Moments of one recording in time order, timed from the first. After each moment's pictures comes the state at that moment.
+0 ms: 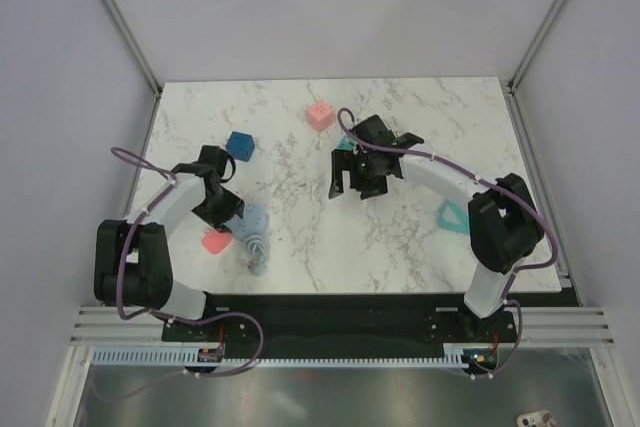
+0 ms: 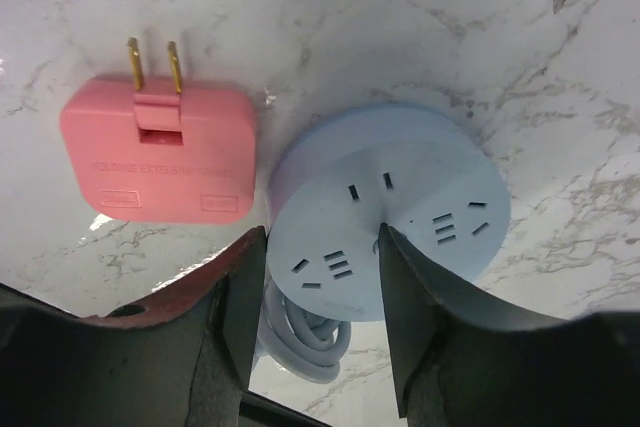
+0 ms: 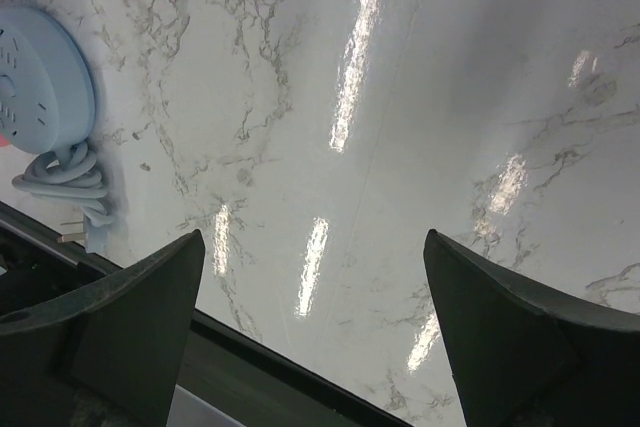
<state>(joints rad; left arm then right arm) -0.08 1.45 0.90 -0.83 -0.12 -1.07 0.58 1.78 1.35 -0.62 -0.23 0.53</state>
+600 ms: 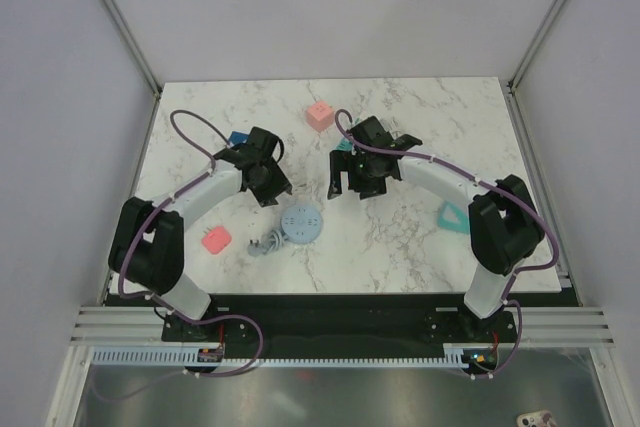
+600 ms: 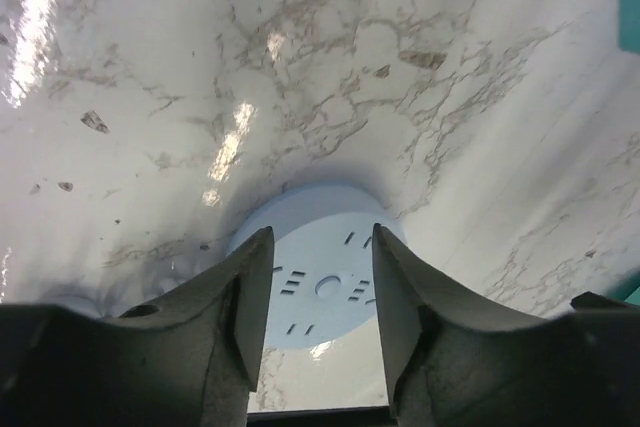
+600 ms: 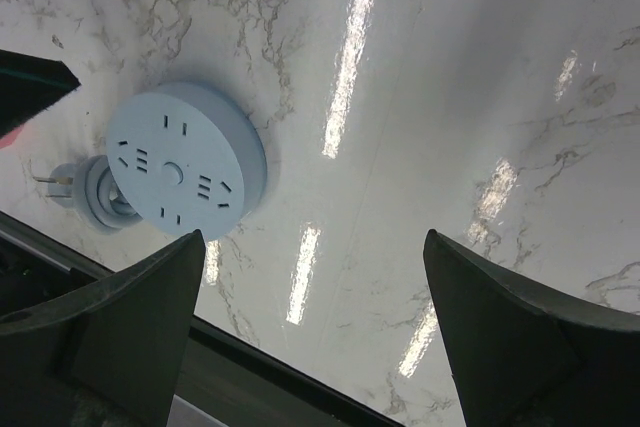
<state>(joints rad) -0.42 1.60 1.08 -0.63 -0.04 -0.97 0.60 1.78 1.35 -0.61 -0.20 0.54</state>
